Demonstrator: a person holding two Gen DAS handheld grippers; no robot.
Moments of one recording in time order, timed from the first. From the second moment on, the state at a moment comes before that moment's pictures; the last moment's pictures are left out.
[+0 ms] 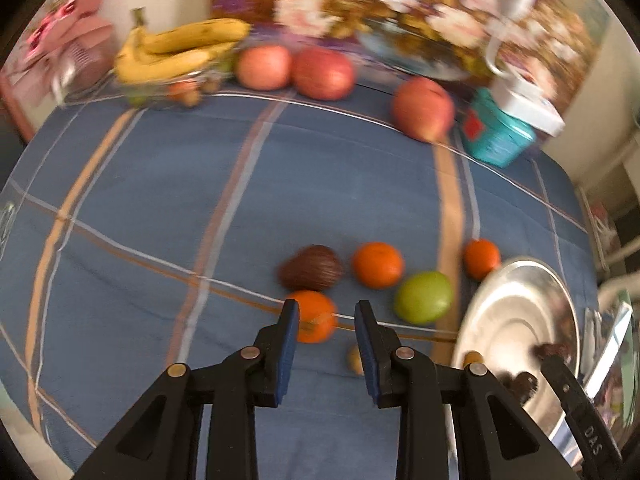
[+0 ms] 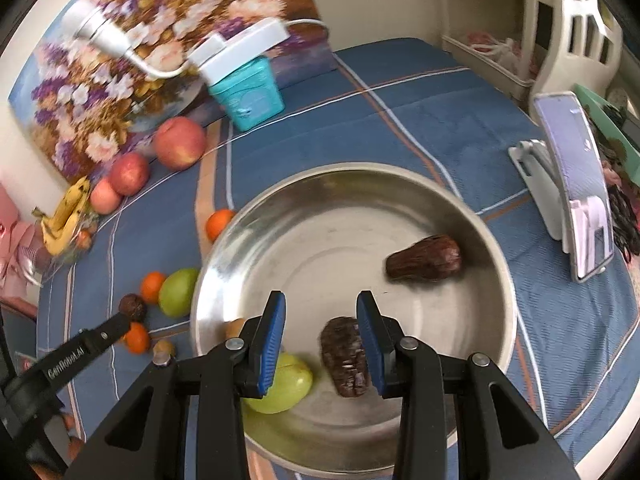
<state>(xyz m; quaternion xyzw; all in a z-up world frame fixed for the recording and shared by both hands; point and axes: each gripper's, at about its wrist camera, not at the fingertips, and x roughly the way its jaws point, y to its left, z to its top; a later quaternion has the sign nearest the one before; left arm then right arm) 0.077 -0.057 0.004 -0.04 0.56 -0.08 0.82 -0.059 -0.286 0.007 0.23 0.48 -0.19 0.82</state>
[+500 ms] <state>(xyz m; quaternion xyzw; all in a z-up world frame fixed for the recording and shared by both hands) 0.089 0.000 0.007 -0.06 0.55 -0.02 0.83 -0.031 -0.235 0.003 0.18 0.50 -0.14 0.84</state>
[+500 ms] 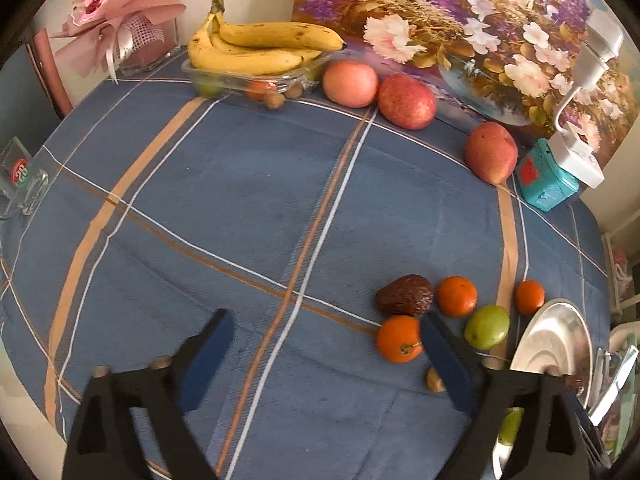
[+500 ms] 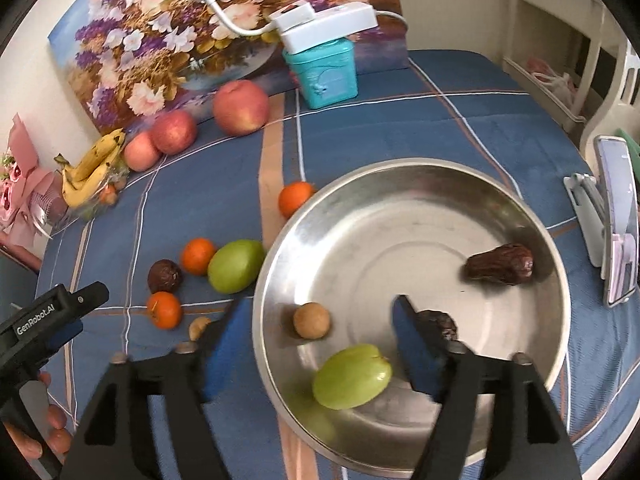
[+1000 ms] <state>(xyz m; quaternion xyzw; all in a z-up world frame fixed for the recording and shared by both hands) 0.102 0.005 0.006 -0.05 0.54 -0.03 0.84 -0.020 -0.208 -0.001 0.14 0.49 -0.14 0.85</state>
